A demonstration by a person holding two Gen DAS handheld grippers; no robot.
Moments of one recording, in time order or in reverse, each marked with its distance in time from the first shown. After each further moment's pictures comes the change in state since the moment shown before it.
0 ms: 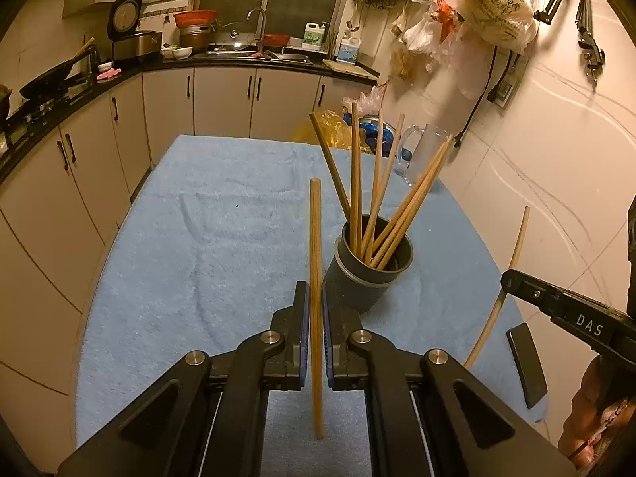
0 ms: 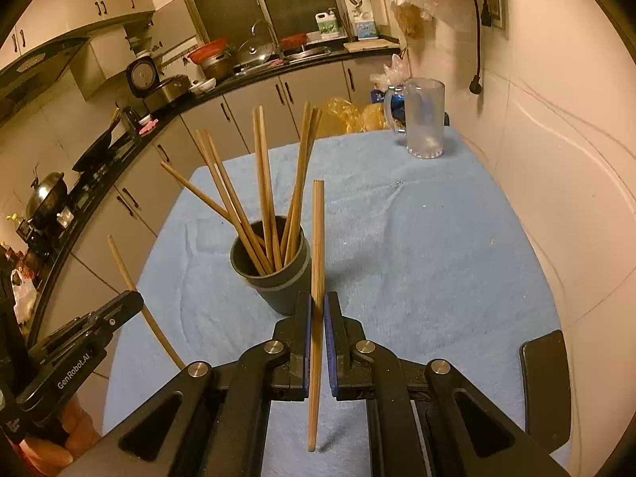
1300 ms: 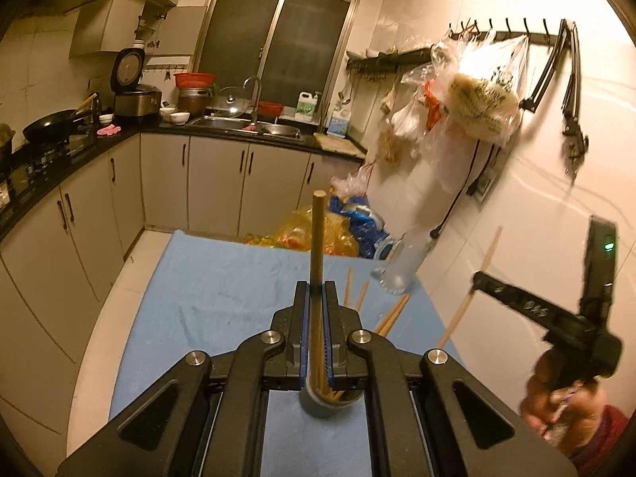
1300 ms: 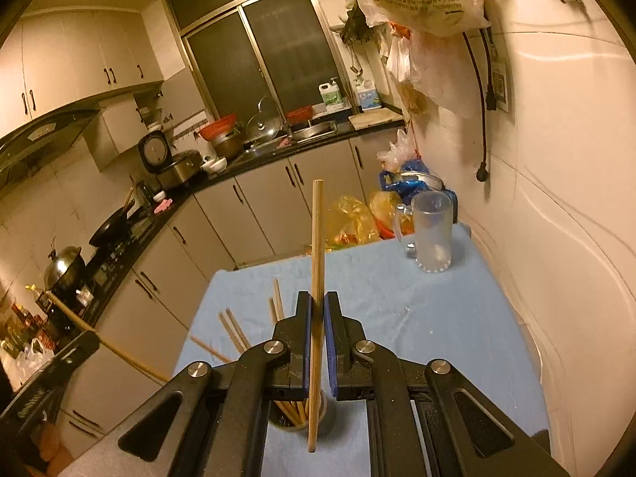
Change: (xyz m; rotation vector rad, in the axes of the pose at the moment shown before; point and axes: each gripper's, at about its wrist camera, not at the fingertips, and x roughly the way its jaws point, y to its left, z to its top) left arm -0.075 -0.017 0.123 -0.025 -0.231 -0.053; right arm -0.042 -0.005 0.127 0.049 -0.244 0.069
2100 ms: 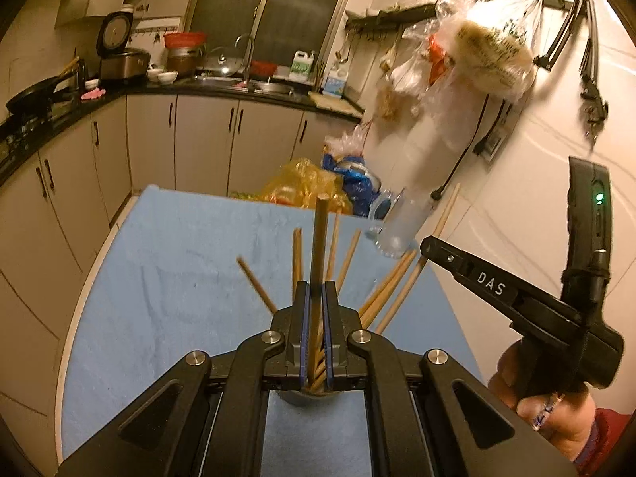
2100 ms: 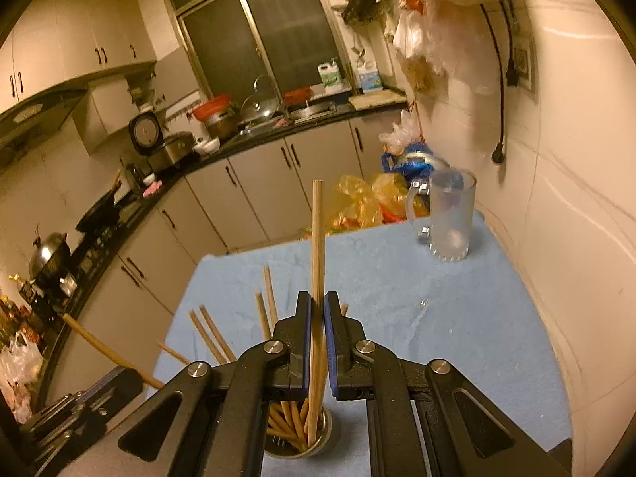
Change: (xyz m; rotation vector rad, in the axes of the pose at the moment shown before) left arm 0.086 -0.017 -0.047 -0.012 0.146 -0.004; right arm 0.077 0.007 -0.020 -0.021 0.071 -0.024
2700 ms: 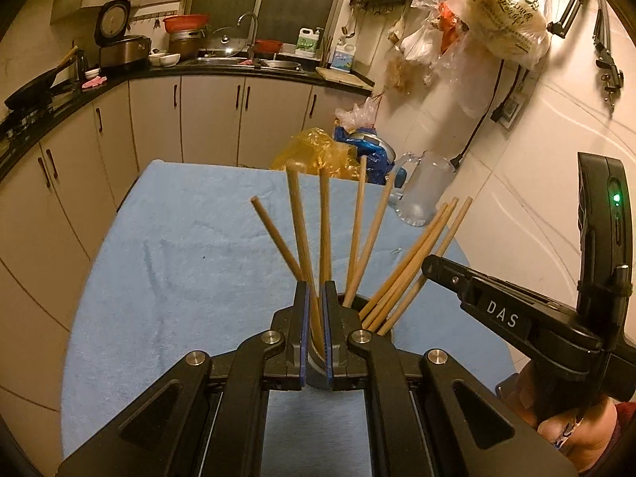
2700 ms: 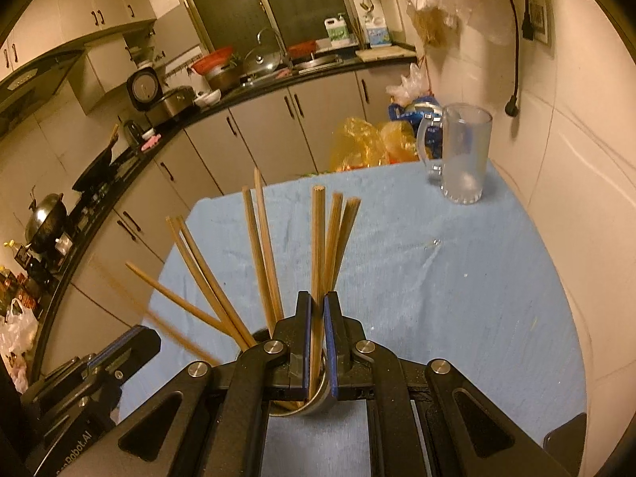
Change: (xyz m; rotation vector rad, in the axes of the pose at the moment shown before) left arm 0.030 0.017 -0.026 0.024 0.074 0.039; right arm 0.035 -0.004 -0.045 -0.022 0.162 0.004
